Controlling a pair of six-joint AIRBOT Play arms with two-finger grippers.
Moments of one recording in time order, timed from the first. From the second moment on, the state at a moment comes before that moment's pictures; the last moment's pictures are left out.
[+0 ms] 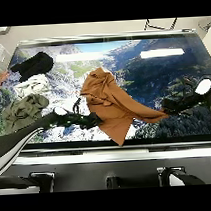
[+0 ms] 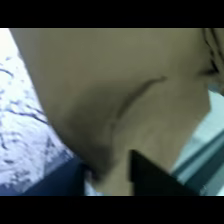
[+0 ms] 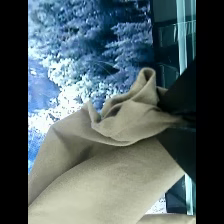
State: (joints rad) left arm -0.41 -1.58 0.86 0.42 -0.76 -1.35; right arm -0.16 -1.18 1.05 -1.35 1.35 1.63
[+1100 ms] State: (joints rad) left arm -0.07 -0.76 1.76 0.74 -0.67 -1.27; right arm -0.16 -0.98 2.08 -1.47 1.42 1.65
